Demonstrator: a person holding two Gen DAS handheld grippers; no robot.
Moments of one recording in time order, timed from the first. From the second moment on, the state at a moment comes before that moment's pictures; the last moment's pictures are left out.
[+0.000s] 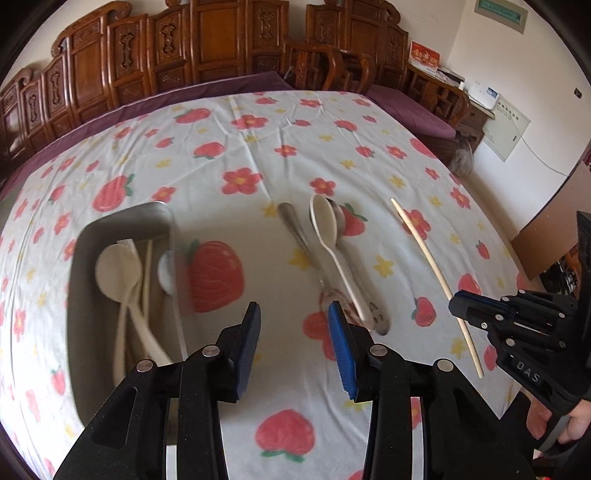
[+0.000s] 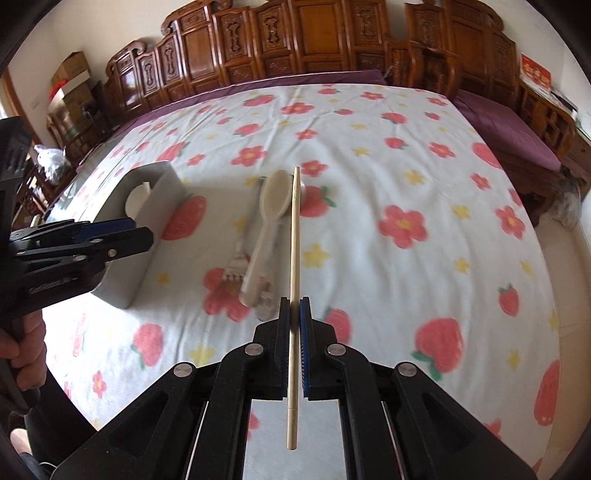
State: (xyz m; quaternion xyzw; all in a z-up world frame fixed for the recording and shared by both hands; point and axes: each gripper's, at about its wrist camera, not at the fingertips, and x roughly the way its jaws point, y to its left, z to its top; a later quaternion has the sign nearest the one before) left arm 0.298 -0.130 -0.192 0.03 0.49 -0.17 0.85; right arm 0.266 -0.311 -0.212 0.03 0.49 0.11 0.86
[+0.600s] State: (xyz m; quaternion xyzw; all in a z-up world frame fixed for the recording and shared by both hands) left arm 0.345 -0.174 -0.249 0.03 0.54 -0.16 0.82; right arm 0.257 -0.334 -0.230 0.06 0.49 0.12 0.86
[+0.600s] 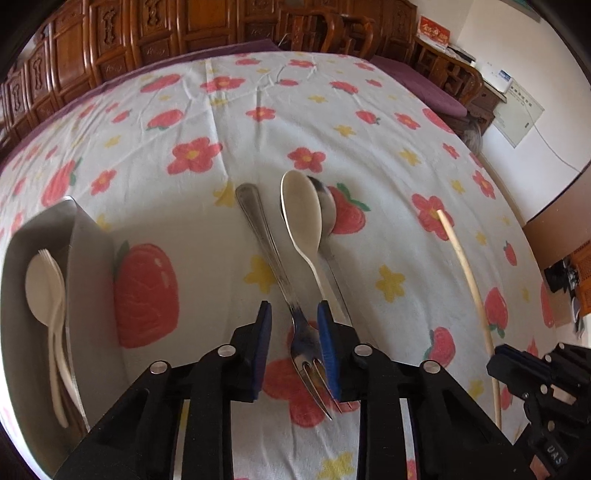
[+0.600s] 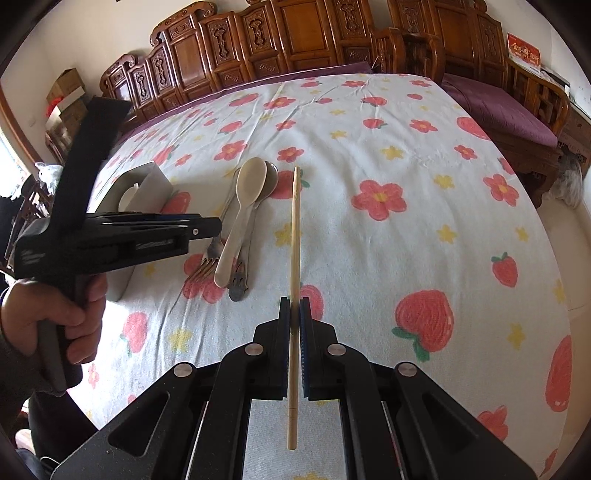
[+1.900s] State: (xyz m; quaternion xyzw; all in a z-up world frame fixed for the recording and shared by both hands) left arm 0.305 -0.158 -0.219 0.10 0.52 -0.12 0.84; right arm 0.248 -0.334 -0.218 0.06 0.48 0.13 0.87
